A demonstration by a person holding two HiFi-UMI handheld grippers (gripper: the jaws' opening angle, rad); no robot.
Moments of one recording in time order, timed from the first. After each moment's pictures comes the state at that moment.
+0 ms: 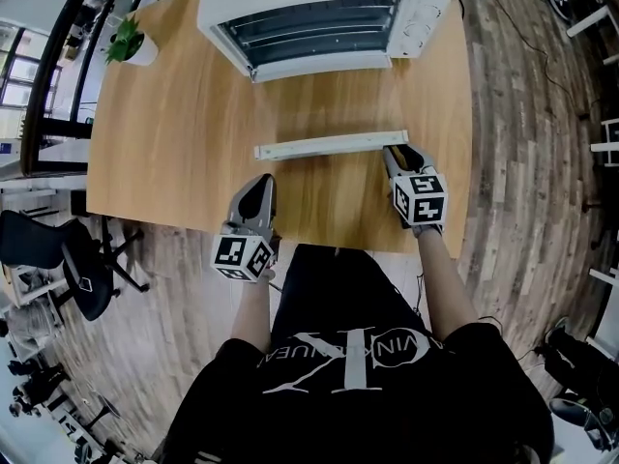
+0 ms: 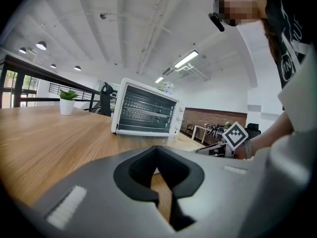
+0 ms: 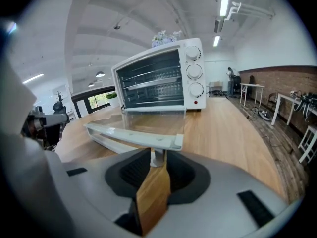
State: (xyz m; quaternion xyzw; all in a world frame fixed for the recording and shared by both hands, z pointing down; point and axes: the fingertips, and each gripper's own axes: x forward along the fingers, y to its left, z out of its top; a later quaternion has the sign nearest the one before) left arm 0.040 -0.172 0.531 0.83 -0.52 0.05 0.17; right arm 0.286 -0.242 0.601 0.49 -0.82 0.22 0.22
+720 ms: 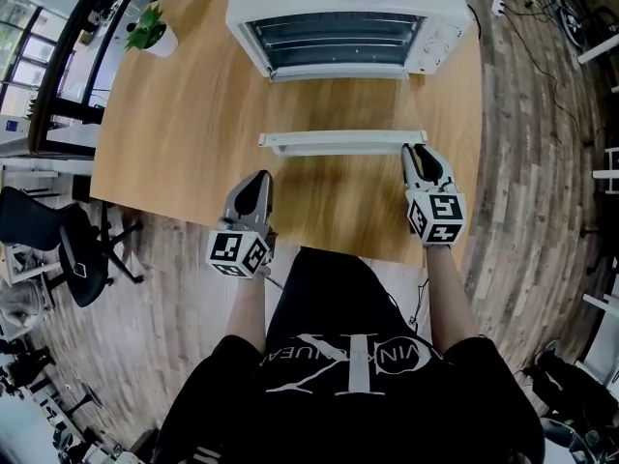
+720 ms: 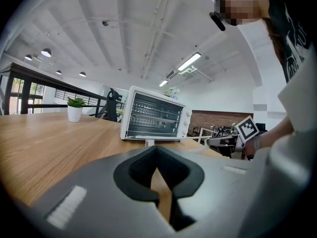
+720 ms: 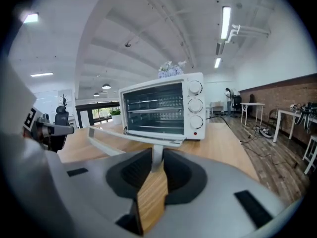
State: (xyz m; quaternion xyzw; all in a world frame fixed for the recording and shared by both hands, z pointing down) left arm 0.009 -0.181 0.518 0.82 -0.55 0.04 0.15; right arm 0.286 -0.256 0.533 0.51 -0.84 0.12 0.15
